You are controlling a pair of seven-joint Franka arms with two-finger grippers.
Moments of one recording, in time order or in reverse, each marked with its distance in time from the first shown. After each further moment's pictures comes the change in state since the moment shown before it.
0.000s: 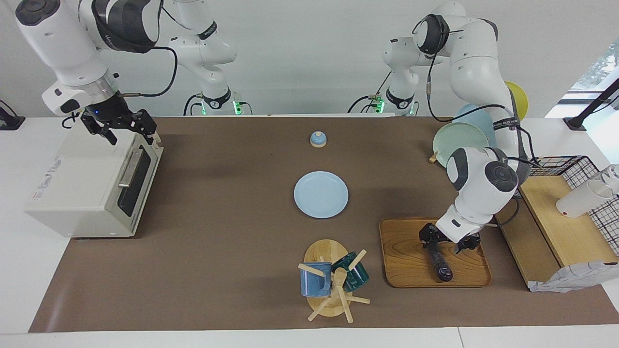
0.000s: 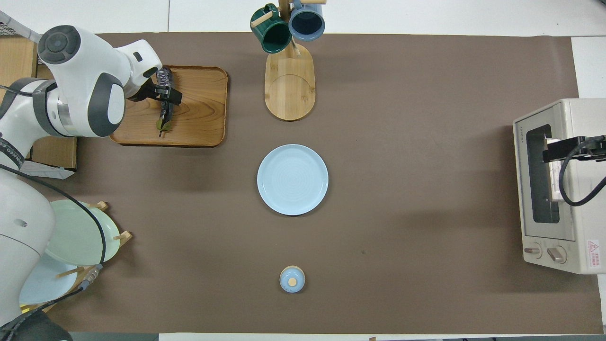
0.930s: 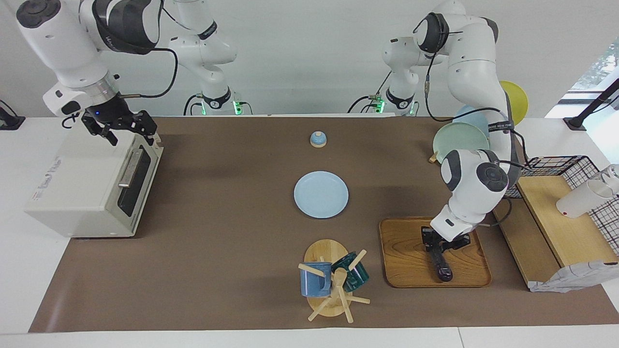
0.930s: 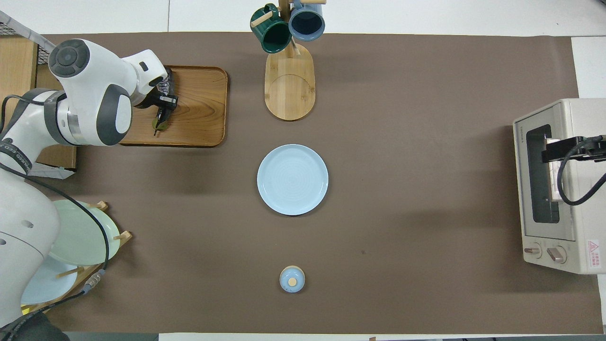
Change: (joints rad) left arm 0.000 -0.012 -0.002 -0.064 0.000 0.061 0.001; right arm 0.000 0.004 0.000 -0.002 0.000 0.000 0.000
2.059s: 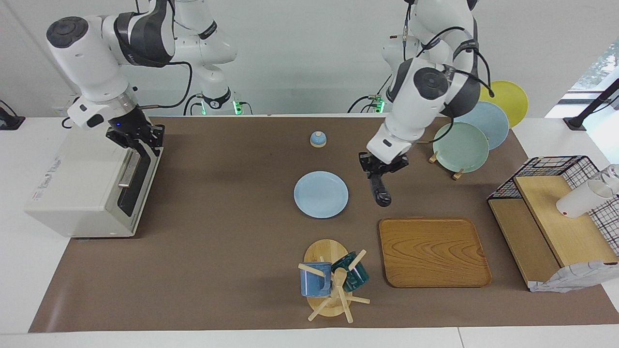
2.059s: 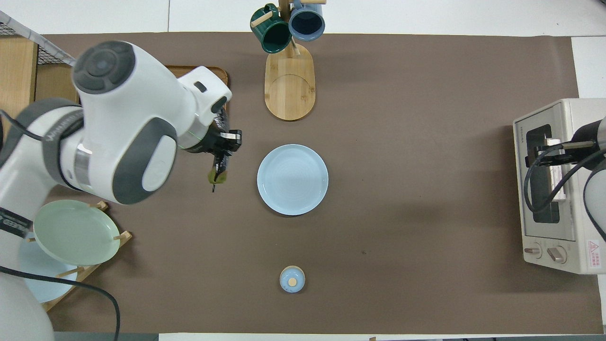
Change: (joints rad) left arm -0.317 -0.406 -0.030 -0.156 -0.142 -0.361 -0.526; right arm 0.038 -0.010 0.008 -0.127 -0.004 0.108 -0.001
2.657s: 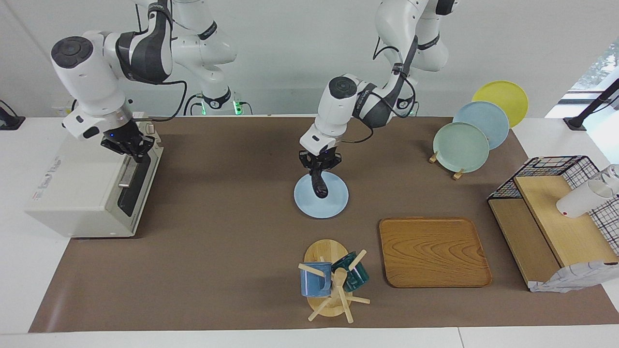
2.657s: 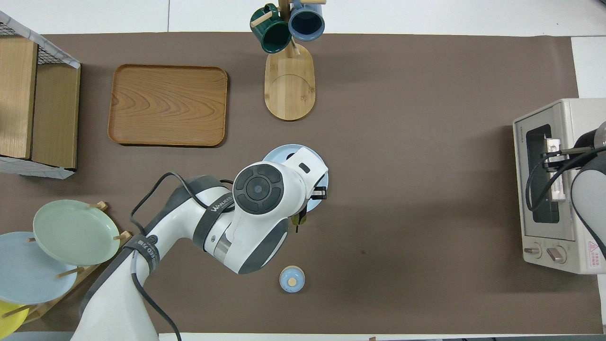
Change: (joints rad) left arm -0.258 0.053 0.003 -0.257 -0.003 0.427 -0.229; right arm -0.045 0.030 -0.006 -0.035 -0.109 0.039 0.000
